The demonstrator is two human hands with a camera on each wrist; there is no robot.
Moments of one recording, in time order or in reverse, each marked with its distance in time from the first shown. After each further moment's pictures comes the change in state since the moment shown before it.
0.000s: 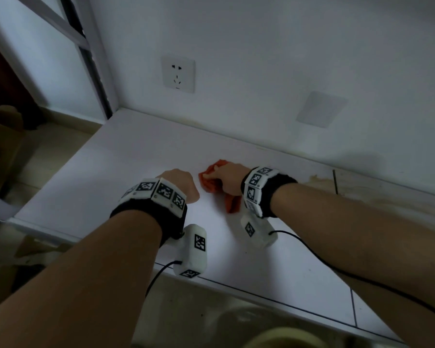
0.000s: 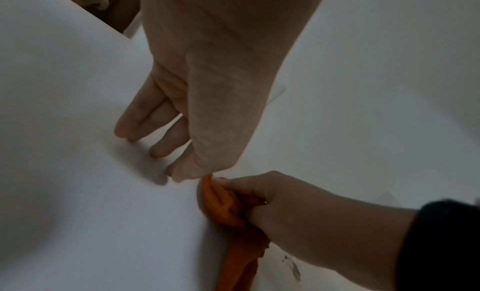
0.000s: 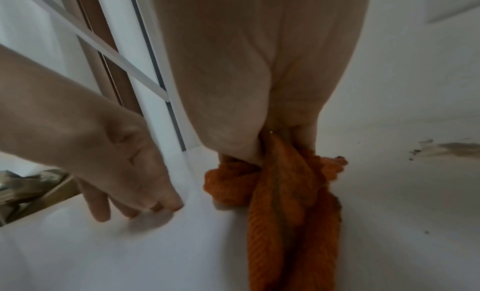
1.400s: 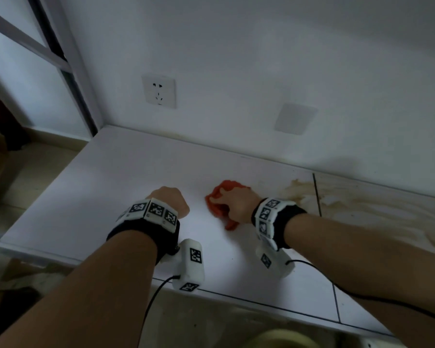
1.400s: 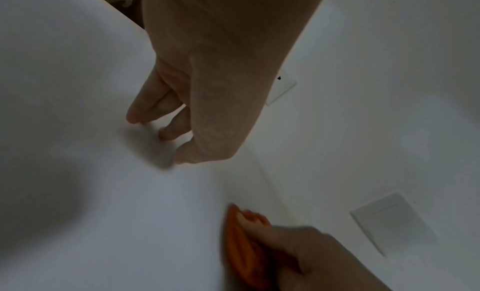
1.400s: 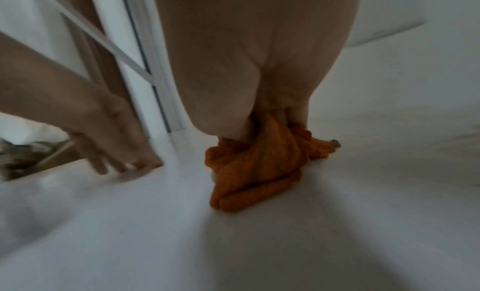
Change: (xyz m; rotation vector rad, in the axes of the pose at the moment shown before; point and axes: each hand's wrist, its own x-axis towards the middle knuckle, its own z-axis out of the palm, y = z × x) left_hand -0.004 0.016 0.006 -0.050 -0.040 -0.076; right_hand -0.053 0.032 0.025 0.033 -0.007 0.034
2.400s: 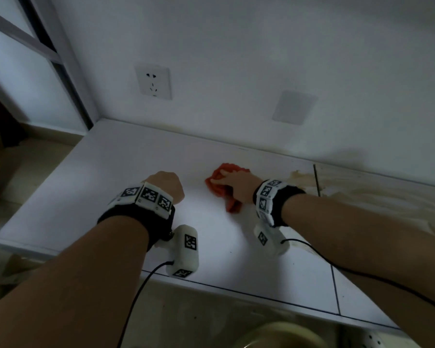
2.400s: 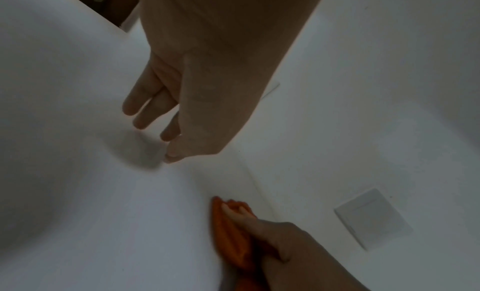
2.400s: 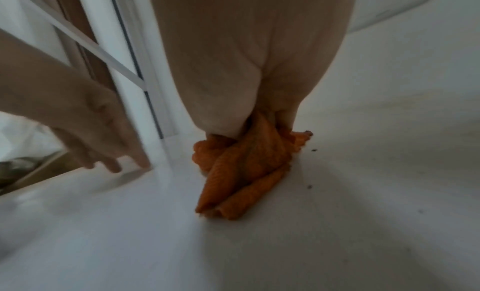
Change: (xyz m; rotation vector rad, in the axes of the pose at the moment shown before) left_hand 0.005 0.001 -0.013 0.061 0.035 0.047; right_hand 0.022 0.029 -0.002 0.060 -0.023 0.038
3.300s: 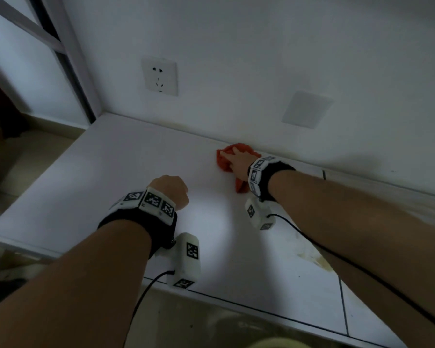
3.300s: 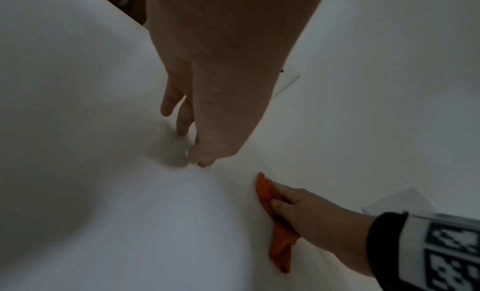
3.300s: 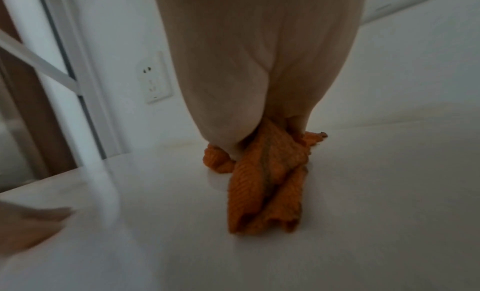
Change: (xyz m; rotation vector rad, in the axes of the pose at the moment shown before) left_hand 0.016 -0.001 0.014 -0.009 -0.015 0.042; right_hand 0.079 0.032 -0.017 -0.246 0.099 0.053
